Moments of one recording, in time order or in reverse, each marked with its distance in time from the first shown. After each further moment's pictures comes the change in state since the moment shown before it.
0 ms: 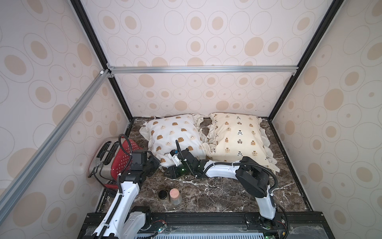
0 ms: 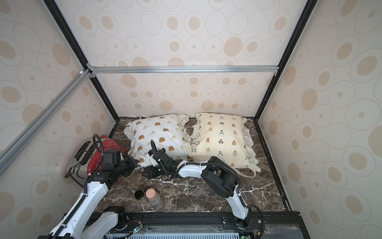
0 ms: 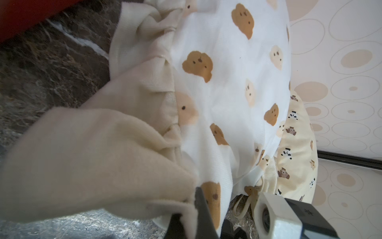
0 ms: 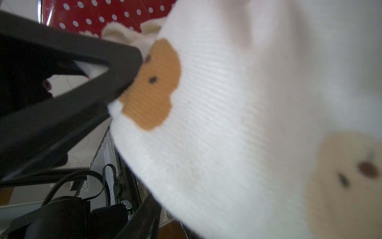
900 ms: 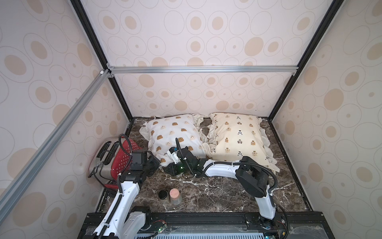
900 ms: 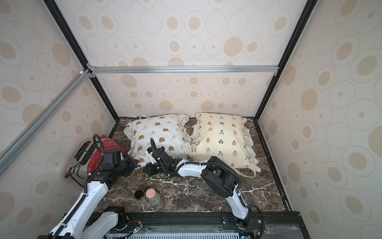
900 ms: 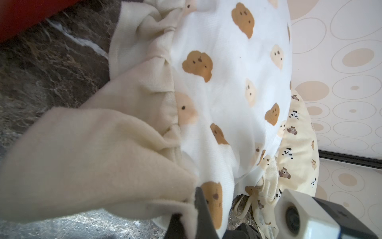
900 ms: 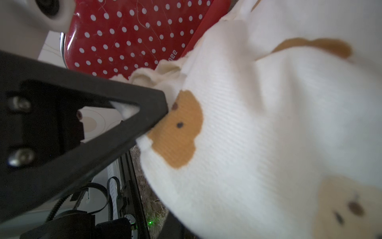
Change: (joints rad) left arm 0.000 0.004 0.000 0.001 0.000 0.005; right arm -0.003 0.008 0.028 0.029 0.032 0.009
